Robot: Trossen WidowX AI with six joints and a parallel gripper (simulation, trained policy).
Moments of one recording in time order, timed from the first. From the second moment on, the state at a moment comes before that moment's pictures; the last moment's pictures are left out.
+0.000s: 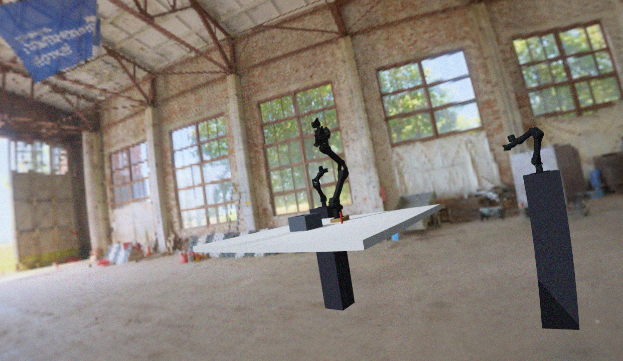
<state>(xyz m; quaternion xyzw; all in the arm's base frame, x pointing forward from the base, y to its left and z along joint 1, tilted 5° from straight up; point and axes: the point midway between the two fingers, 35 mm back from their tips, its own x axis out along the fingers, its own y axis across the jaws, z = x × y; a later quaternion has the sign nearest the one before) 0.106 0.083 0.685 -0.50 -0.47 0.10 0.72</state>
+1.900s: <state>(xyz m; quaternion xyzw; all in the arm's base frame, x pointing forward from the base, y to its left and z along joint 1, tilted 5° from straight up) 0.297 0.091 0.394 0.15 0.15 0.20 0.96</state>
